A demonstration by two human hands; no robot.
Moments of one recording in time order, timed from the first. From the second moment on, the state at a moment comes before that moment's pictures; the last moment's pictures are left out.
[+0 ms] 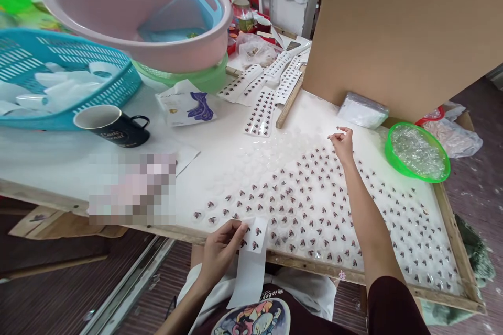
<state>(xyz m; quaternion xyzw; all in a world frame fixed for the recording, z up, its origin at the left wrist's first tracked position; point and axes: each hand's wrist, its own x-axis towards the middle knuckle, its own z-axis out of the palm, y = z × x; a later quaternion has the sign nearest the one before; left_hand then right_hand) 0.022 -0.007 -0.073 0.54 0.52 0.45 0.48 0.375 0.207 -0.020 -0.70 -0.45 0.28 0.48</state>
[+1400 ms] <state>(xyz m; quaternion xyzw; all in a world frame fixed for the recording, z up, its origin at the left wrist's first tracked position) 0.027 -0.007 -0.074 0.55 0.54 0.45 0.45 0.390 0.274 -0.063 -0.85 -0.51 0.09 0.04</state>
